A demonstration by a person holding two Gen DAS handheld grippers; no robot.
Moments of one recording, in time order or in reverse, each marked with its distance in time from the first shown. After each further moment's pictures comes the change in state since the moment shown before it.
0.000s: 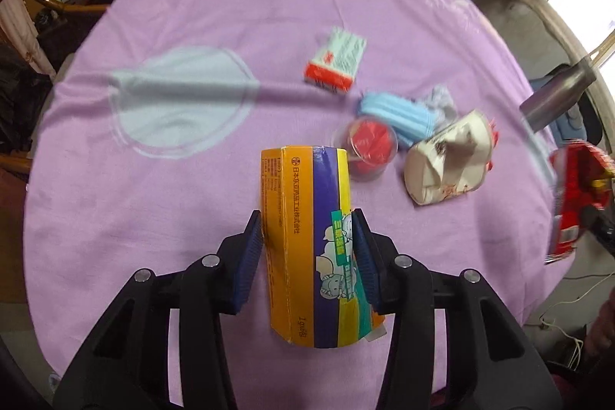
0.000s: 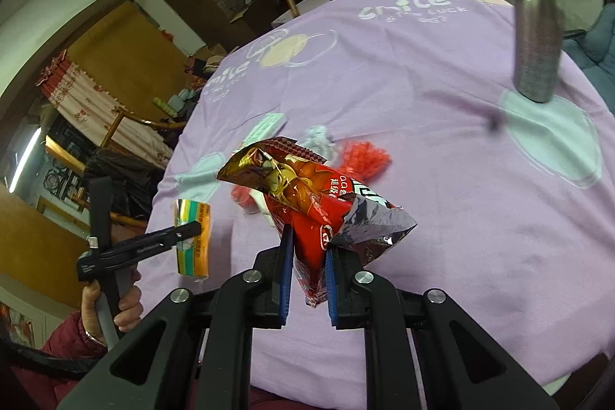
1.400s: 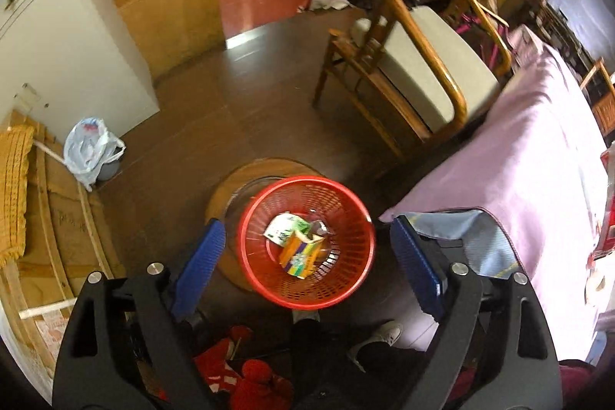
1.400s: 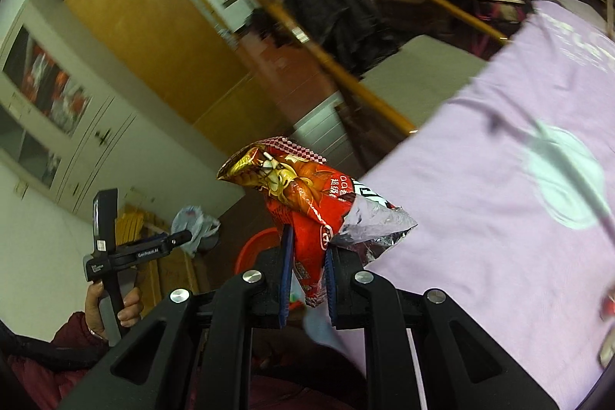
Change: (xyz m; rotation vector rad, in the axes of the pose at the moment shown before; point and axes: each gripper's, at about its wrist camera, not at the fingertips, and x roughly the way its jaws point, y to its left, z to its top) left arm -0.222 0.352 -0.343 -0.952 -0.110 0.457; right arm 0.160 0.427 -0.100 -0.746 0.478 0.430
